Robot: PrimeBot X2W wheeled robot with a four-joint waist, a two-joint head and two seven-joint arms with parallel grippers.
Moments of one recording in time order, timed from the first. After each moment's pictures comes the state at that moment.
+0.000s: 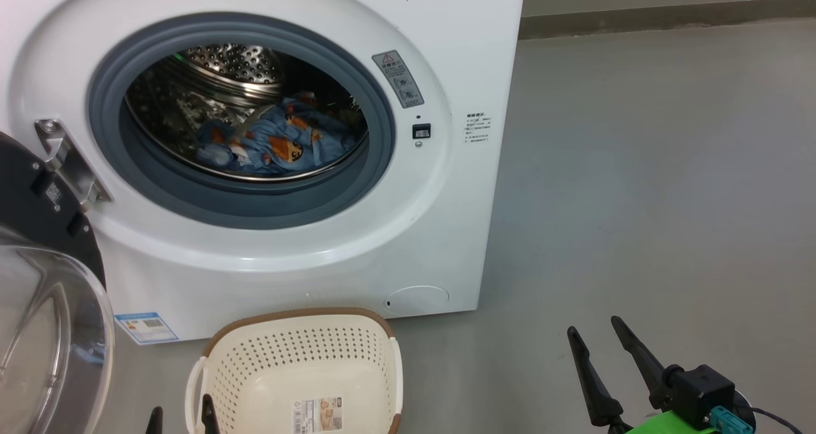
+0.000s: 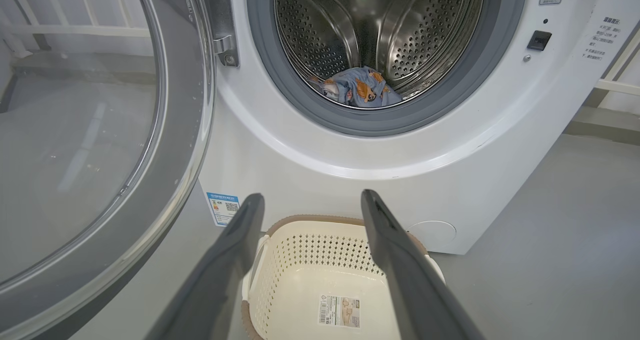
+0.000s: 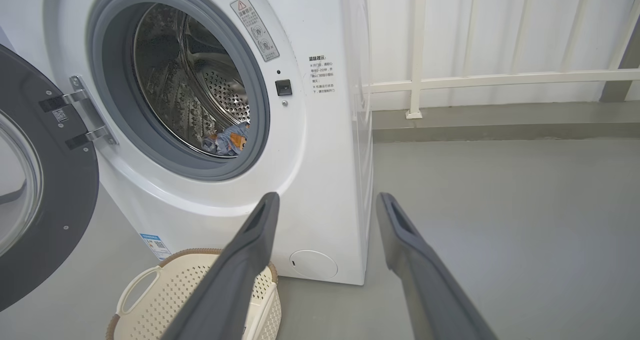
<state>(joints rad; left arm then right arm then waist) 0.12 0.05 -0.09 0.24 -0.29 0.12 -0.26 0.03 -0.07 0.08 0.17 0.19 0.13 -0.26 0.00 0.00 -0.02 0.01</state>
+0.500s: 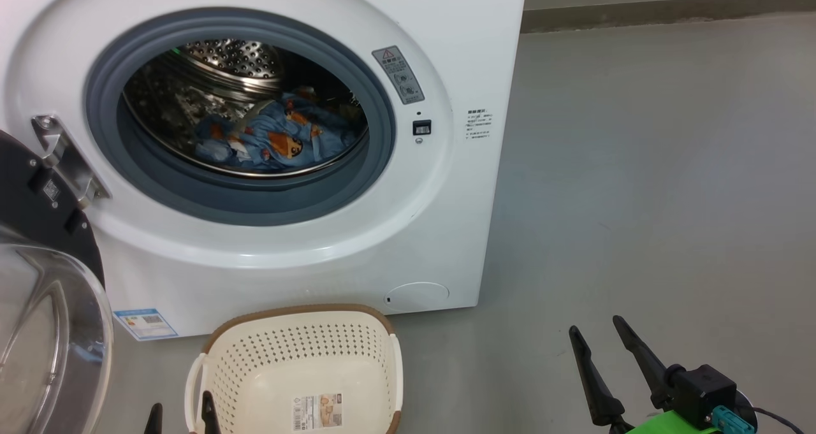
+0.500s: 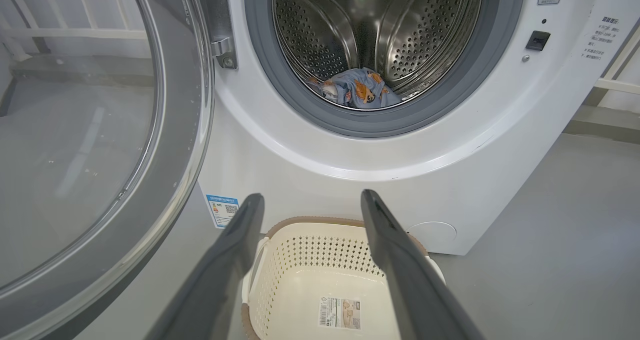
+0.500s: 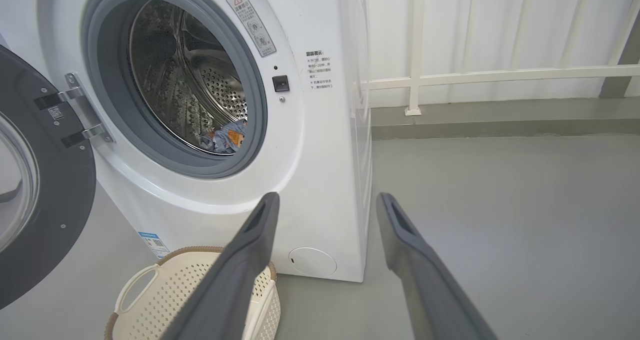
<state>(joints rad) 0.12 0.05 -0.09 0.23 -0.28 0.12 -0.26 0.03 -0.07 0.08 0.17 0.19 0.13 -0.26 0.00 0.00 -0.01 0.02</state>
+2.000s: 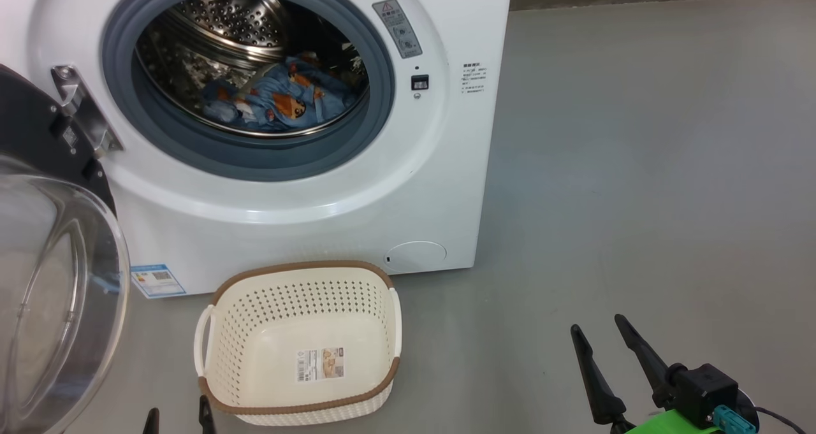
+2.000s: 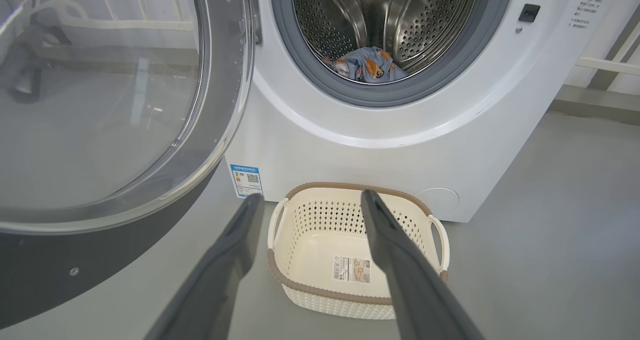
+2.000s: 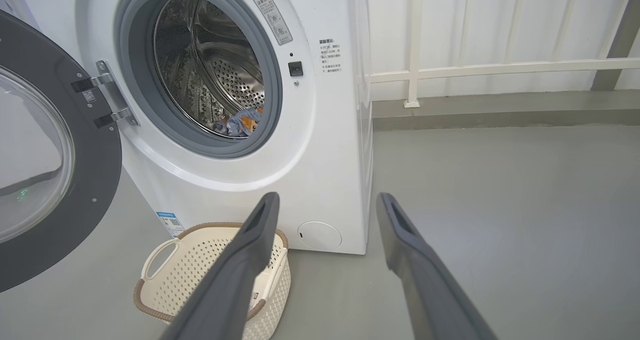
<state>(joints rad) 0.12 0.05 -0.08 0.25 -0.27 0.14 -0.26 0.03 -0.07 0.07 0.17 0.19 0.13 -0.26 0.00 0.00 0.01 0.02</state>
